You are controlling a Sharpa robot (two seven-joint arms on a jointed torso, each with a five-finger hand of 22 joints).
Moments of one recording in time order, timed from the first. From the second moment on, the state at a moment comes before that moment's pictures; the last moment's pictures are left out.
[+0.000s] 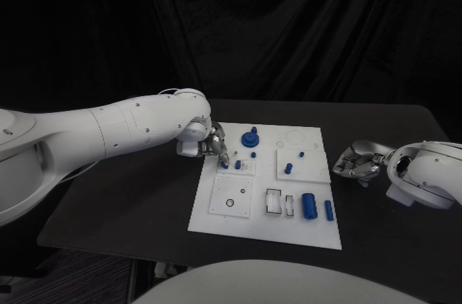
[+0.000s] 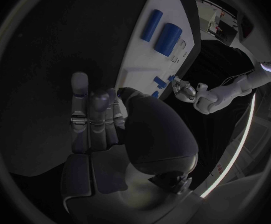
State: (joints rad) left arm 1.32 -0.53 -0.21 1.14 -0.81 0.45 -0.60; left_hand 1.18 -0.05 0.52 0.09 0.39 0.92 0.07 0.22 1.20 1.46 -0.01 1.57 1.31 1.47 -0.06 1.57 1.31 0.02 1.47 0.05 1.40 1.31; right arm 1.25 -0.98 -0.25 1.50 -1.11 -0.05 -0.26; right_hand 1.42 -0.04 0.30 0.27 0.43 0.91 0.13 0.24 0.17 0.96 0.06 0.92 0.91 1.35 -0.01 0.93 1.12 0.16 1.25 0.09 0.50 1.18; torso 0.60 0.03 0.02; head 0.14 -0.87
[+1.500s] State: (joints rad) left arm 1.32 -0.58 -0.21 1.20 -0.82 0.34 -0.60; left_hand 1.16 -0.04 0.52 0.09 0.40 0.93 0.07 0.22 1.20 1.46 -0.01 1.57 1.31 1.47 -0.06 1.57 1.31 0.02 1.47 0.05 1.40 1.31; right arm 1.25 -0.99 -0.25 1.50 -1.11 -0.06 -0.26; right_hand 1.42 -0.04 0.30 0.27 0.43 0.91 0.13 0.24 0.17 0.95 0.06 0.92 0.91 1.35 -0.01 0.93 1.12 0.16 1.25 0.09 0.49 1.18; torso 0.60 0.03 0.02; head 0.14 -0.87
